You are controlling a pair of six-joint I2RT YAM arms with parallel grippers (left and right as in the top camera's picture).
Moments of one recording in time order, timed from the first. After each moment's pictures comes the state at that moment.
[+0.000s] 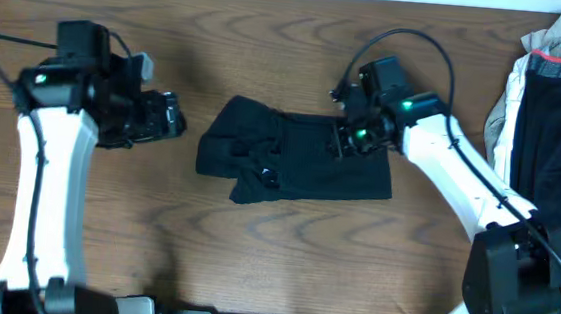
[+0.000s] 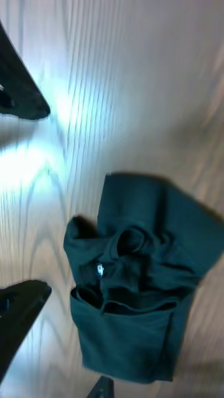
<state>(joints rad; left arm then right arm) 0.12 1.52 1.45 -1.26 0.33 -0.09 0.37 1.78 1.33 -0.79 -0.41 0.17</state>
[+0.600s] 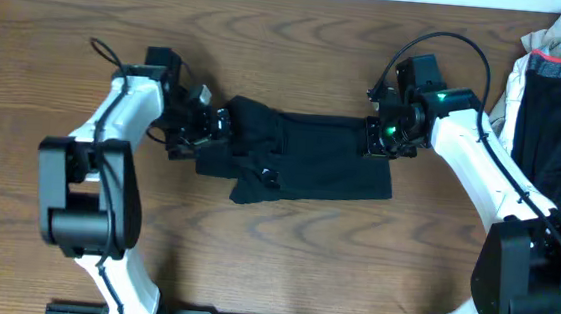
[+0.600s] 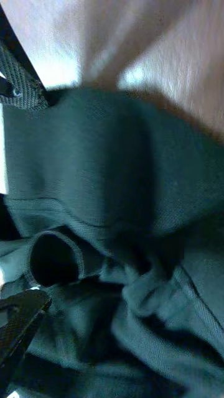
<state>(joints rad) -0.01 1.97 1.31 -0.93 0.49 -0.18 0.25 1.78 1.33 -0.90 -0.39 0.18</state>
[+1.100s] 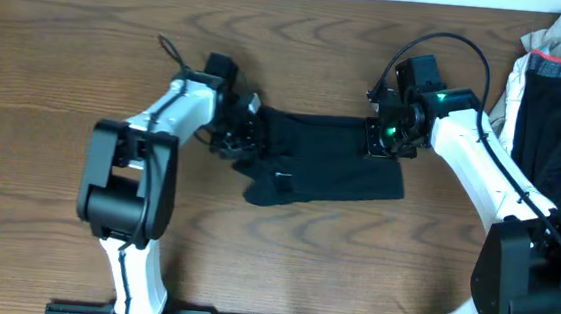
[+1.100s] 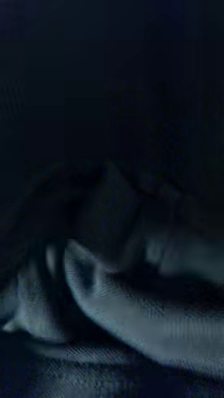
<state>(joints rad) -0.22 2.07 1.34 -0.84 0.51 -0.21 0.25 1.78 1.33 -0.91 -0.39 0.17</state>
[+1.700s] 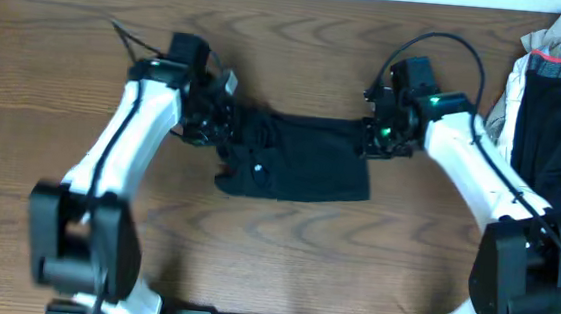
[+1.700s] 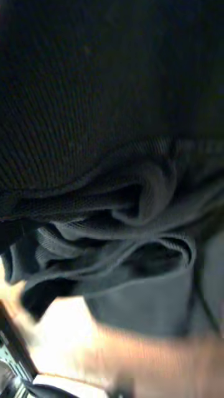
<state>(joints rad) -0.15 1.72 1.37 -1.01 0.46 -0.20 0.29 1.78 1.27 -0.79 -0.35 0.21</state>
